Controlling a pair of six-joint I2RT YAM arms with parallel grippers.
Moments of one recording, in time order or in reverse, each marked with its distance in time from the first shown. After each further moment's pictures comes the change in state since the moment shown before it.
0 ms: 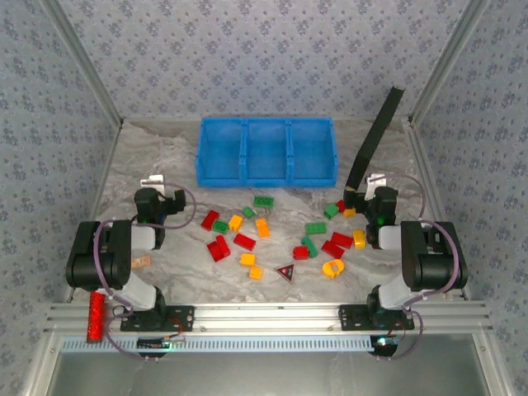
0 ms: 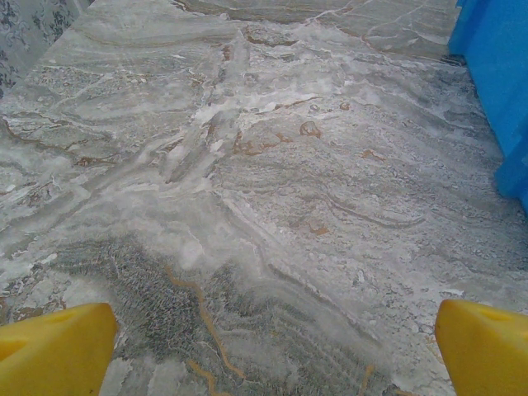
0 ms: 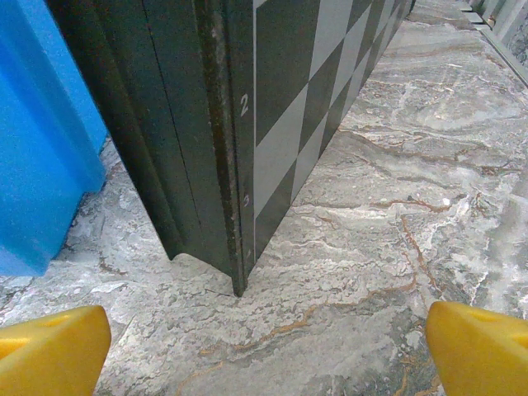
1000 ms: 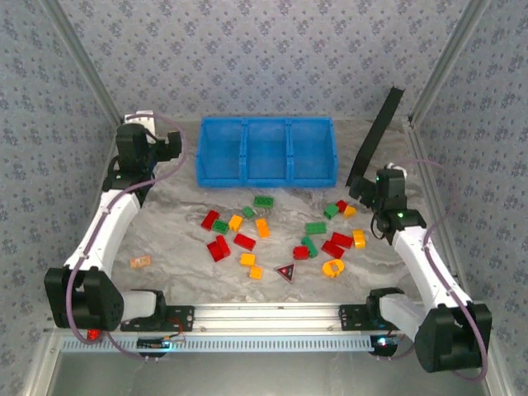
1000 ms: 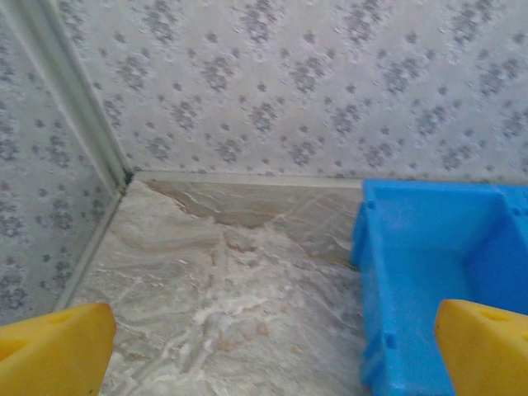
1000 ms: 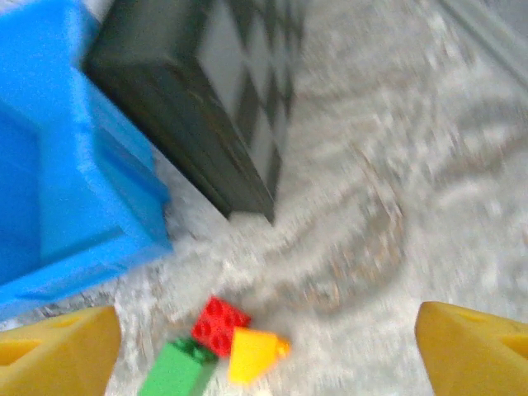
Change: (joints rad) left arm -0.108 -0.274 0.721 -0.919 -0.044 -0.016; right arm 0.114 -0.515 0.343 -1.135 0.167 0.509
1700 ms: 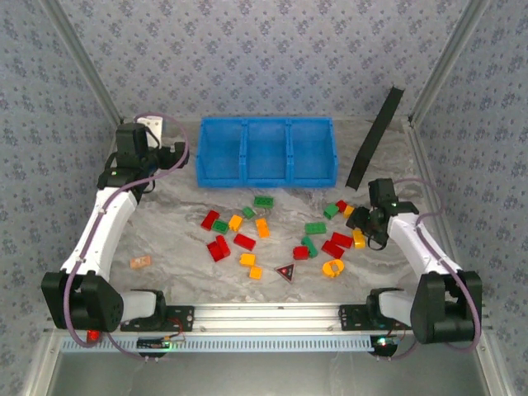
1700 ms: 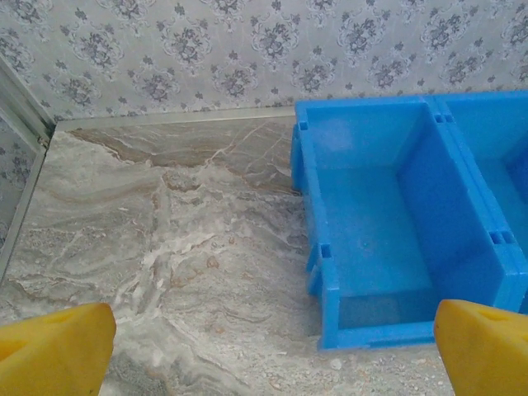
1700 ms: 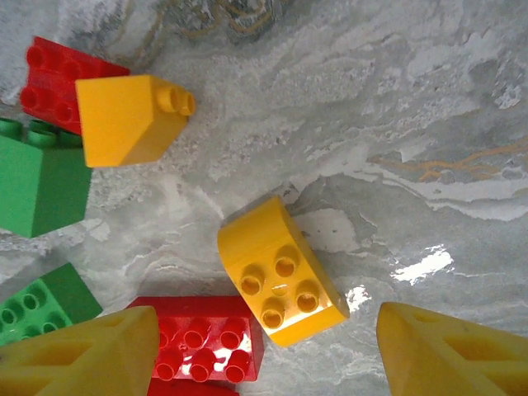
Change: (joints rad) left arm -0.005 -0.006 0.067 -0.230 0.145 0.035; right arm -0.026 0.187 -0.002 -0.333 -0.176 0.092
